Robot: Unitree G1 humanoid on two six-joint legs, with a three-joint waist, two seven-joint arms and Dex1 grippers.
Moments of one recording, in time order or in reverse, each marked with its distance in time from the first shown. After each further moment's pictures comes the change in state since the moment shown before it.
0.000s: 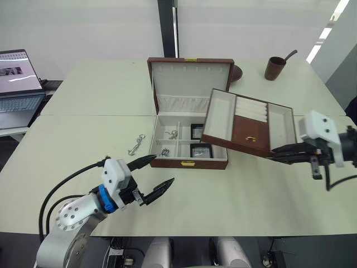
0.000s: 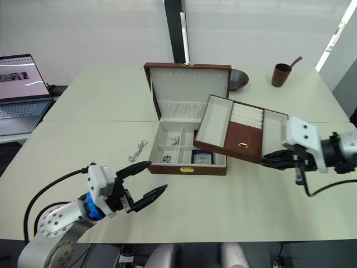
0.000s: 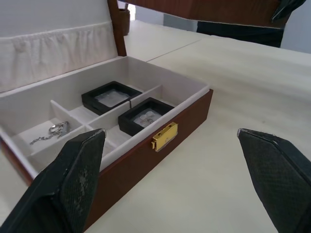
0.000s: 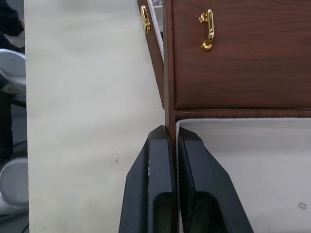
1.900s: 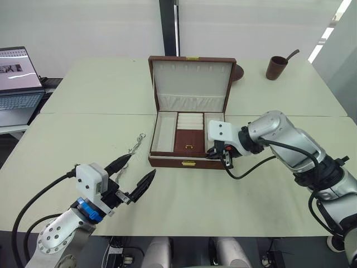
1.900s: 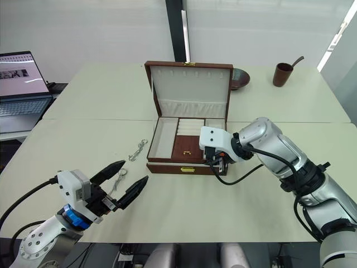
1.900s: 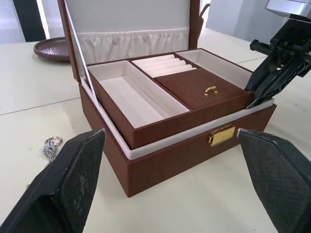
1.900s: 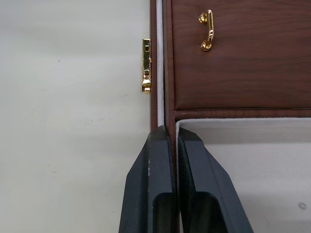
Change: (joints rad) left arm 0.112 -0.066 0.096 -0.101 -0.063 0.032 0.208; right arm -0.466 0.459 0.636 0.236 -0.387 0.115 -0.124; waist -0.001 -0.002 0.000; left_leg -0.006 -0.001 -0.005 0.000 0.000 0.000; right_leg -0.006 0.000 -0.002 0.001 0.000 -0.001
